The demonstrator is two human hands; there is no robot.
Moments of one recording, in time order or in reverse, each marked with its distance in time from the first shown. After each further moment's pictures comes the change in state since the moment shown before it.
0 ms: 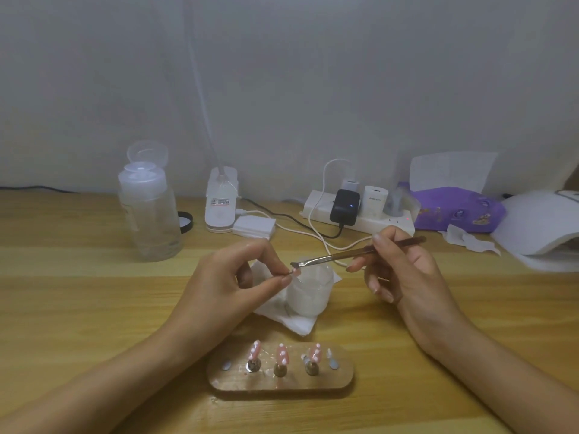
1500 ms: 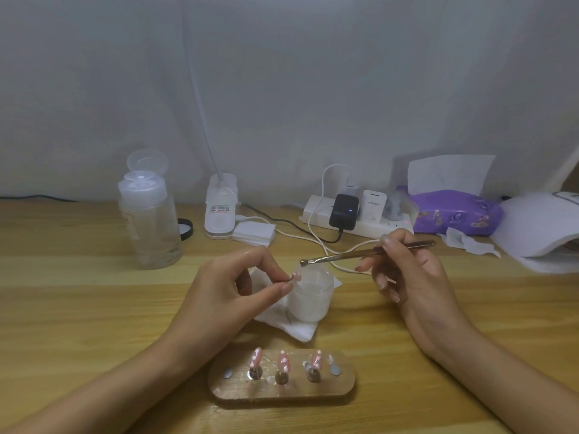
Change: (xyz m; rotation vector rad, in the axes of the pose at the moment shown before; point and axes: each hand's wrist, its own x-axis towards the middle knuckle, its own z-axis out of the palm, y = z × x) left_hand 0.000 0.000 -0.001 -0.021 -0.018 -0.005; right_hand -0.001 -0.001 -0.002 -0.005 0.069 -0.026
